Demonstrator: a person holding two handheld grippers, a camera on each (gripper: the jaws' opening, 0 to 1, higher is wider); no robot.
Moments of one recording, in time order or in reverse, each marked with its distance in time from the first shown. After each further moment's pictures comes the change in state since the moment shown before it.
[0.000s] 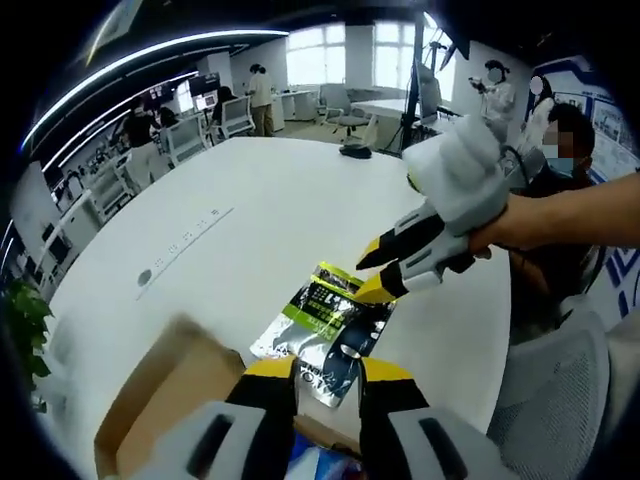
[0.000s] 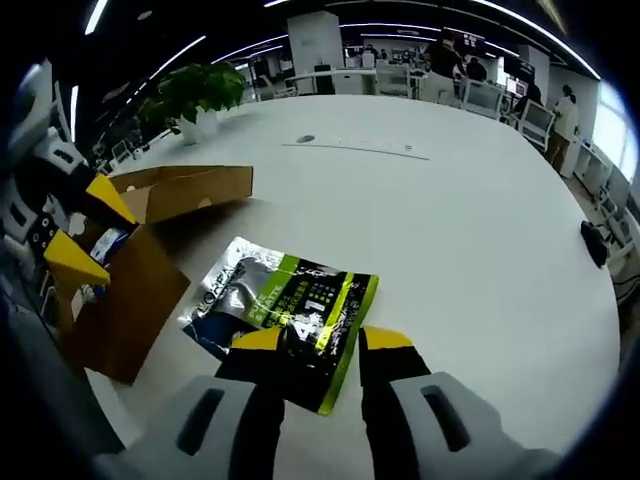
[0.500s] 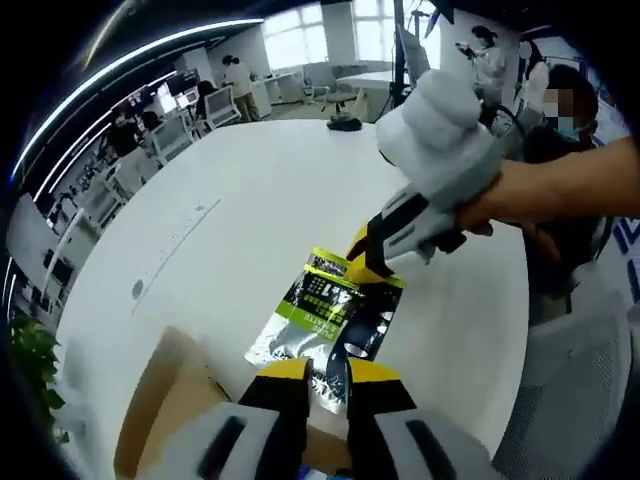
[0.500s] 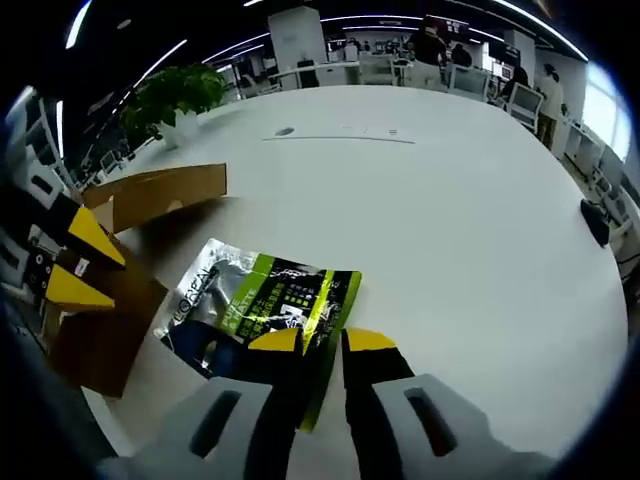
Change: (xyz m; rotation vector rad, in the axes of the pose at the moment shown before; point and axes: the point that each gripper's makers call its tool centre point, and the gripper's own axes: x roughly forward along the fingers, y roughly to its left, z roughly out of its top) left arm 0.030 -0.006 -0.002 0.114 0.105 0.022; right arm 0.021 -0.019 -0.007 0.059 0.019 -0.034
